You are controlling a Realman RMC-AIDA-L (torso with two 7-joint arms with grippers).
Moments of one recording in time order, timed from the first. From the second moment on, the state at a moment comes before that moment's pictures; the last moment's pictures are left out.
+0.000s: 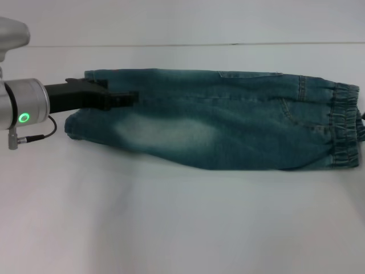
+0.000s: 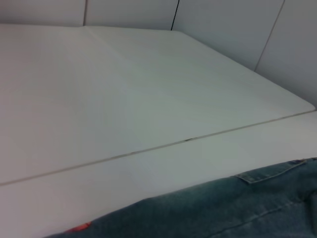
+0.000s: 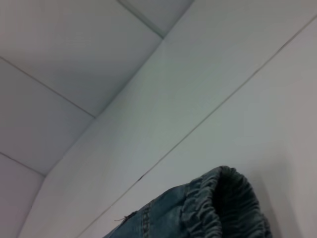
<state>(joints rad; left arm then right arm) -0.48 -2.17 0.99 1.04 2.10 1.08 -2.00 0.35 2.04 -0.23 -0.49 -1.95 -1.23 1.87</state>
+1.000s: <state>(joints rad) -0.49 -2.17 1.03 0.98 2.06 1.07 -1.97 0.41 2.06 -0.36 -0.48 -1.94 -1.11 1.89</state>
